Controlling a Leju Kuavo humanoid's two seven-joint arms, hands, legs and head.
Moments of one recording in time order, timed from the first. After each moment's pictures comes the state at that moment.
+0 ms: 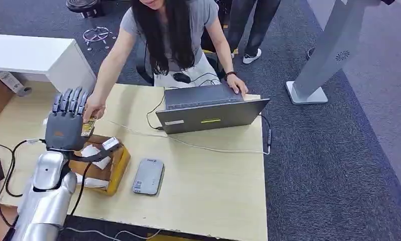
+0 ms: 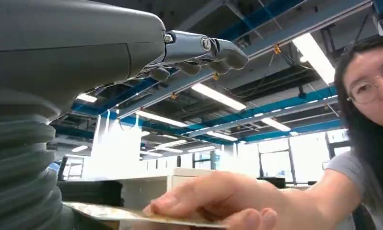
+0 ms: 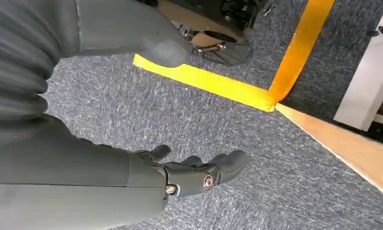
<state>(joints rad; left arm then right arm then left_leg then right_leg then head) -0.31 0.15 0.03 -1.25 -1.49 0.54 -0.08 -0.07 0.18 -0.46 -0.21 0.81 -0.25 -0.18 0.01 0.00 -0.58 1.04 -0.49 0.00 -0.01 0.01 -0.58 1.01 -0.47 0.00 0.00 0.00</state>
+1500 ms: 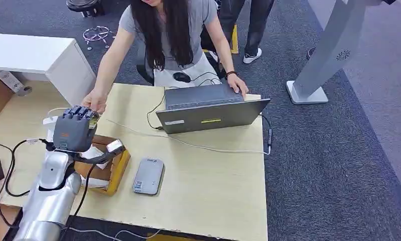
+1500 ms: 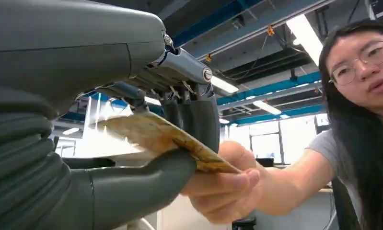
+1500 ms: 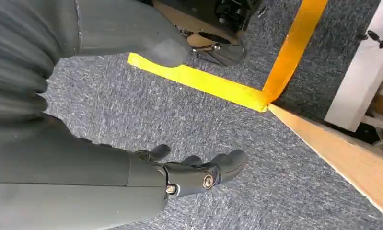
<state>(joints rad) -0.32 0.16 -0.01 -1.17 -1.39 0.54 -0.11 -0.08 0.19 -0.46 -0.21 0.82 -0.25 -0.21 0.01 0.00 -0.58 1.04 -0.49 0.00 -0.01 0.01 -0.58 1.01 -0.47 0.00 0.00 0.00</state>
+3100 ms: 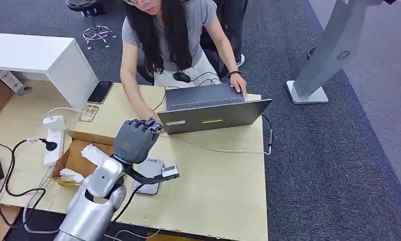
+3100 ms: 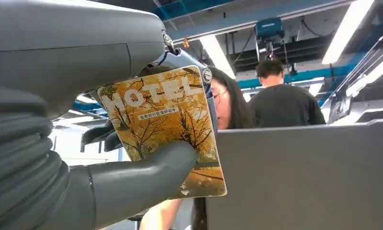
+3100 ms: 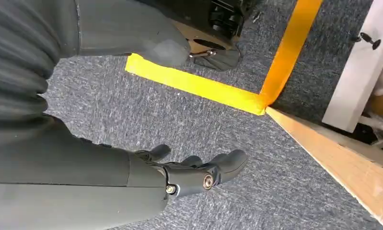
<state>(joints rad) -0.26 0.01 -0.38 -1.41 -1.46 0.39 -0.07 -0.08 0.20 -0.50 -0.21 0.82 -0.25 -0.22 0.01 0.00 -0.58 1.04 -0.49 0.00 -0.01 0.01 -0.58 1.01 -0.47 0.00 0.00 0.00</state>
